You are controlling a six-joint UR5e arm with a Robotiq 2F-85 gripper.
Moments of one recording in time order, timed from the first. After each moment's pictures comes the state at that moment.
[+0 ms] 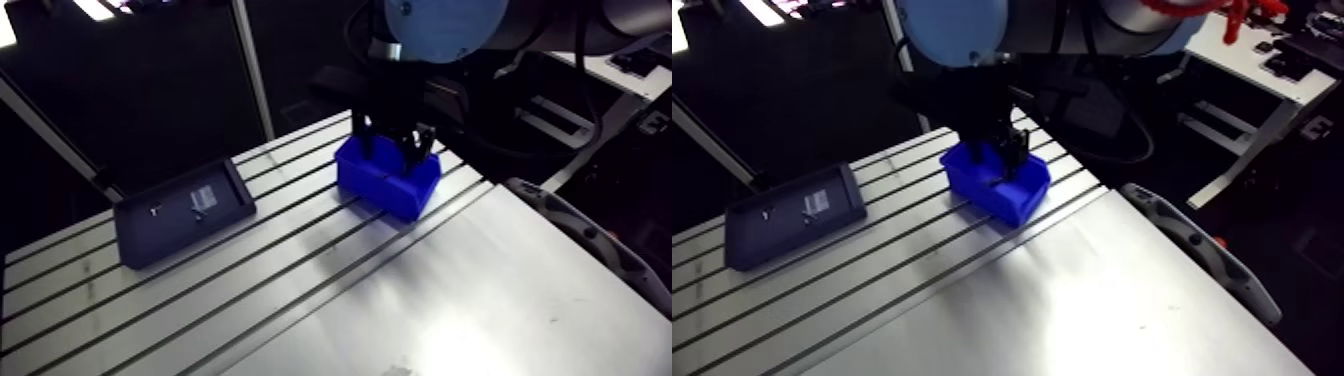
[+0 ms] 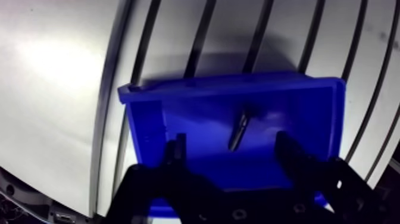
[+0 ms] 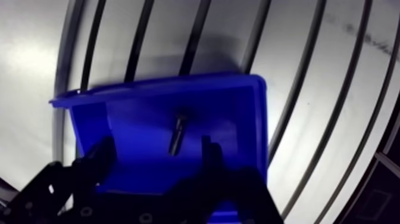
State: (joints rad) arm -0.60 -1.14 1.78 -2.07 -1.60 -4.03
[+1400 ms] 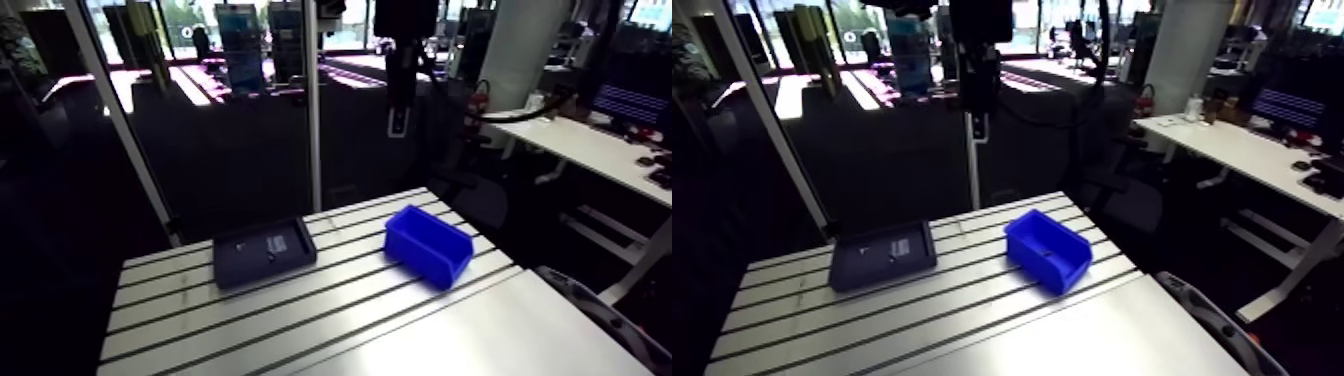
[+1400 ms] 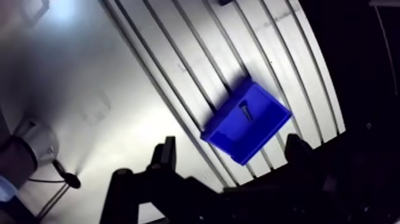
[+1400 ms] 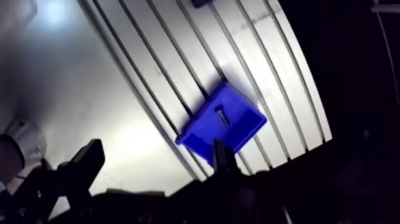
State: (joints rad) arm -0.41 -1.45 1.48 -1.53 -1.59 -2.98
